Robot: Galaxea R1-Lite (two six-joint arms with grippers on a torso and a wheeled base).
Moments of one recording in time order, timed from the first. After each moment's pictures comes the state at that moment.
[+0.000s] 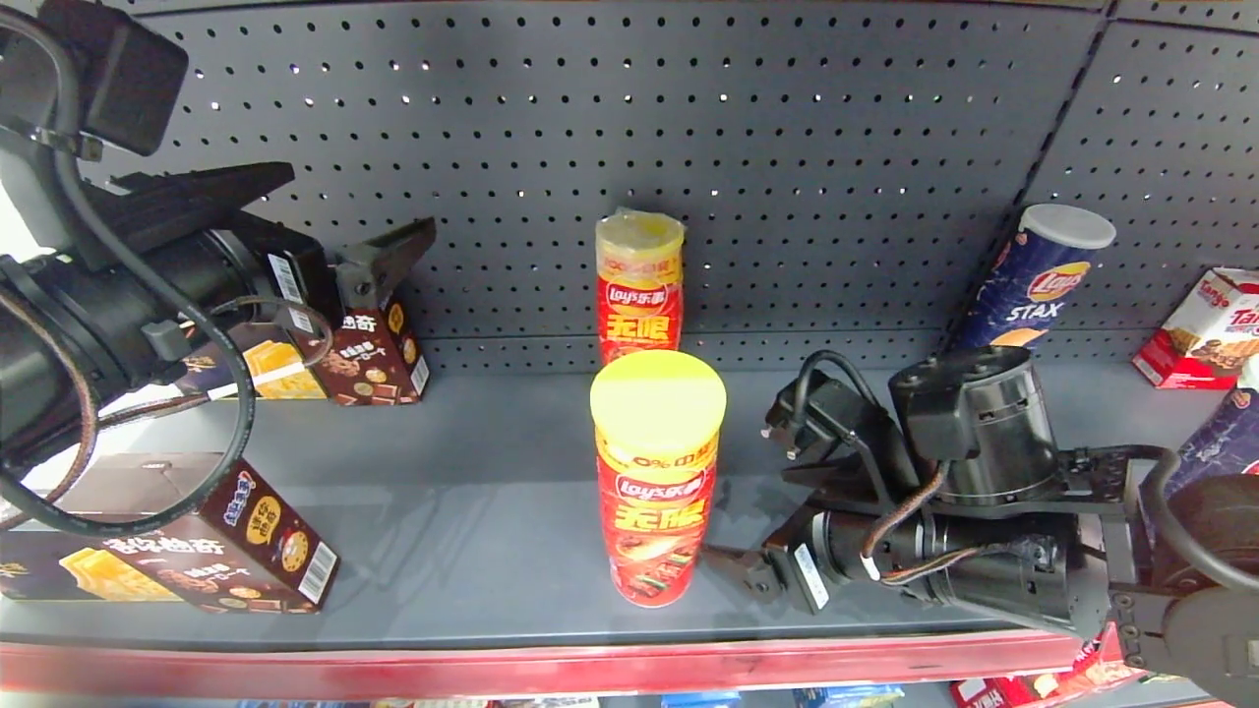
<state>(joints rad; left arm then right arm) -0.34 1.37 -0.85 -0.68 0.02 0.23 0.80 1.67 -0.89 -0.29 -0.12 -0.08</state>
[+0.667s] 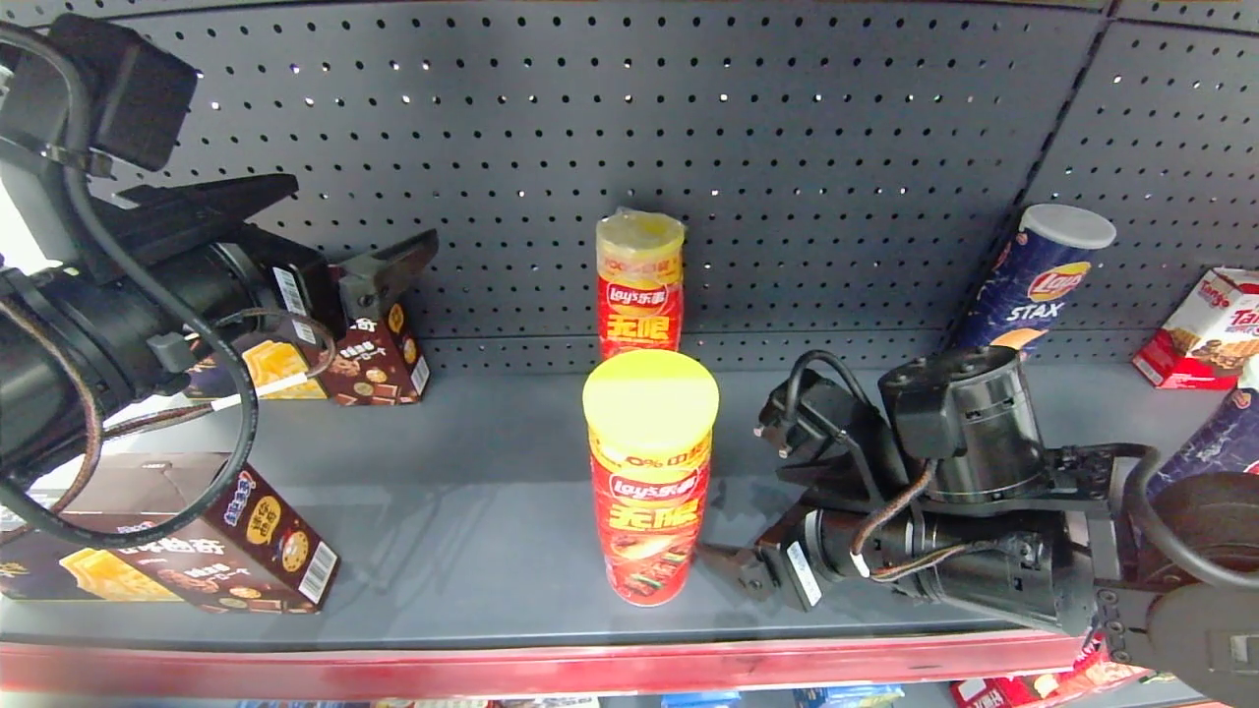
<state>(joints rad) -0.34 1.37 -0.83 -0.68 0.02 0.23 0.80 1.68 -0.90 -0.29 -0.12 -0.08</state>
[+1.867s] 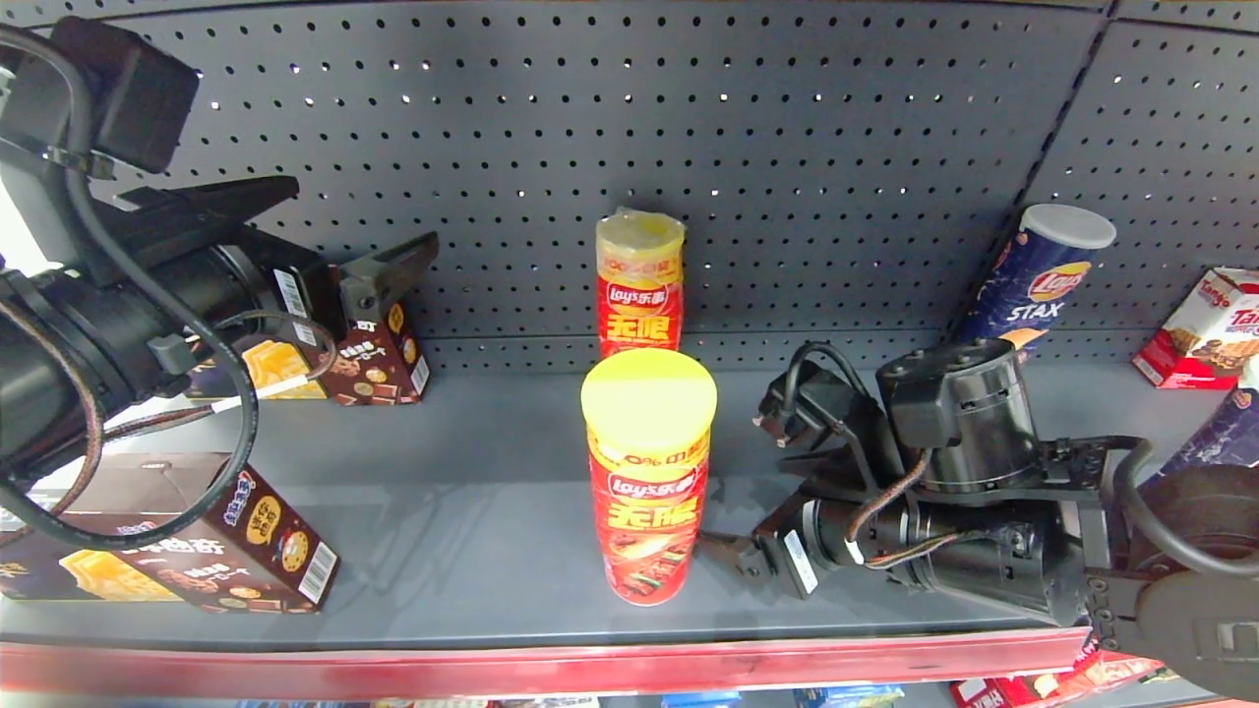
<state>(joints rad) -0.34 1.37 -0.83 -0.68 0.02 0.23 0.79 1.69 -0.92 -0.30 -0.13 -0.08</state>
